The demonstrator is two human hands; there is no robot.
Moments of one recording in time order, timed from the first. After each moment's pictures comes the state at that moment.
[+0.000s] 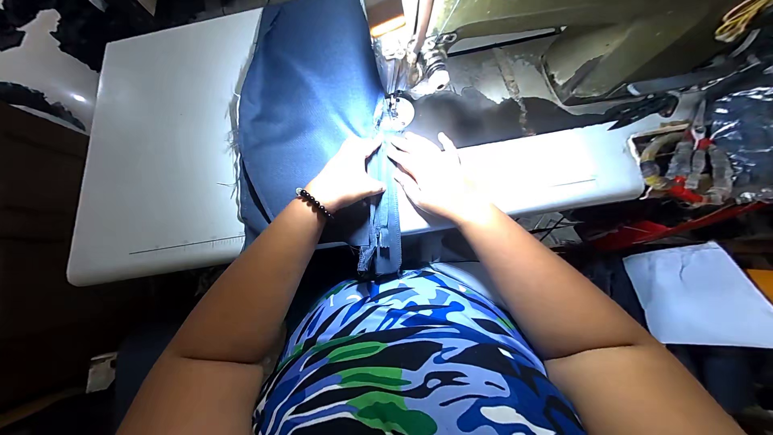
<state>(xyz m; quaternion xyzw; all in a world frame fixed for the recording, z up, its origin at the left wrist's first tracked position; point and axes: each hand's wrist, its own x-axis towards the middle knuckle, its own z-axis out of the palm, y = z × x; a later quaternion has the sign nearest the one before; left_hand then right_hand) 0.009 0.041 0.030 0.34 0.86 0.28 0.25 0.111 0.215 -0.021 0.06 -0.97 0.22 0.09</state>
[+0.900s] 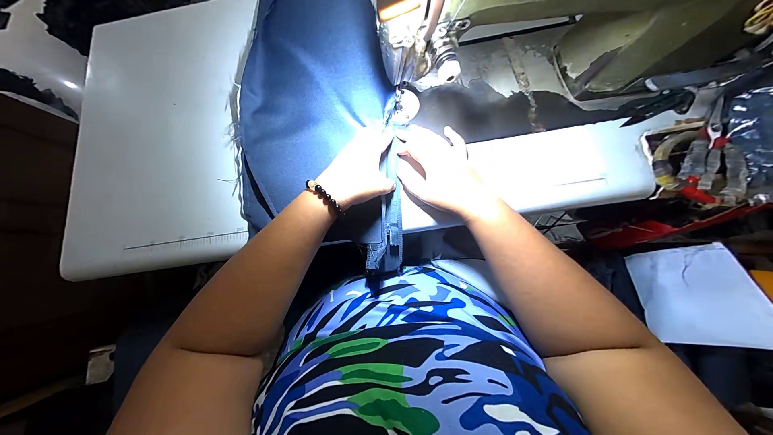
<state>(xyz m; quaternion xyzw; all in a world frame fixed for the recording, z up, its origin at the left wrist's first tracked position) 0.011 0.053 0.031 0.39 0.87 0.21 0.22 0.108 0.219 -0.022 0.04 -0.96 0.25 0.11</state>
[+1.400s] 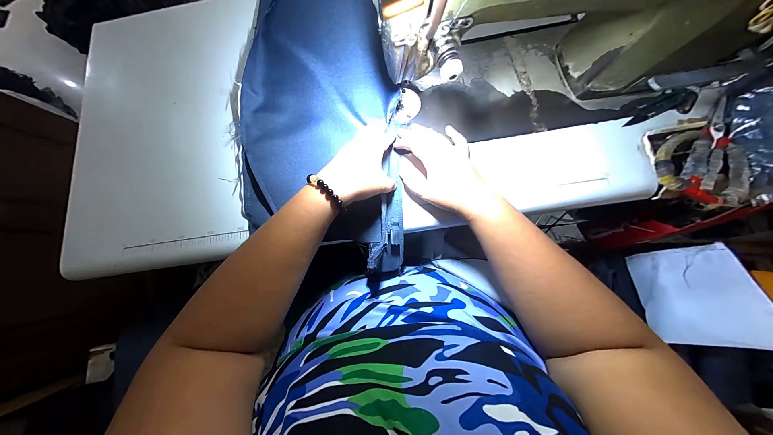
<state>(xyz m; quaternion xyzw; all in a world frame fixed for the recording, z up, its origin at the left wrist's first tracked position) 0.008 0.057 0.036 0.41 0.86 0.19 0.24 0.108 0.218 -0.017 0.04 -0.96 0.27 0.10</state>
